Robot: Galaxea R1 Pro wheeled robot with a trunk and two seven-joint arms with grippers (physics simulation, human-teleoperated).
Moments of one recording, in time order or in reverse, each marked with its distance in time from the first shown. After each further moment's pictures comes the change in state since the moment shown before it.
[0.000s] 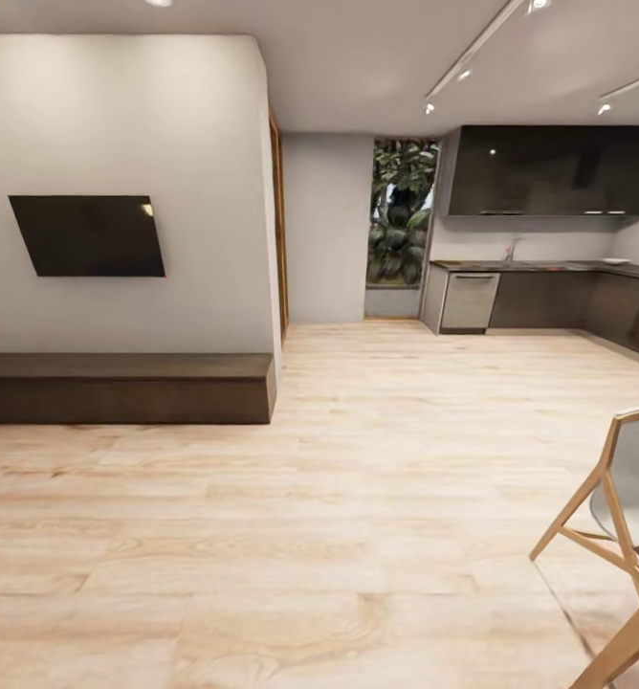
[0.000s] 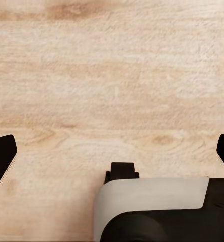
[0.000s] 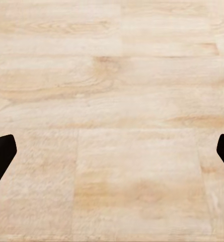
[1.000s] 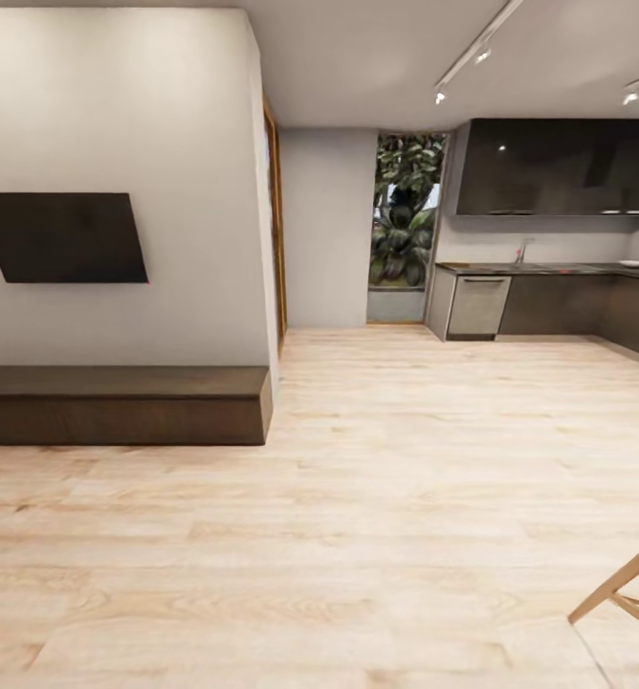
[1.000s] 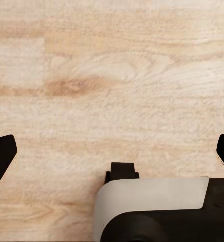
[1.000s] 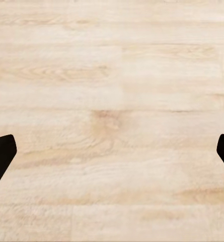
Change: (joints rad) left arm 0.000 0.000 0.000 0.000 0.000 0.000 0.000; right arm 0.000 0.000 0.000 0.000 0.001 -0.023 0.000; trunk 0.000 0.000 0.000
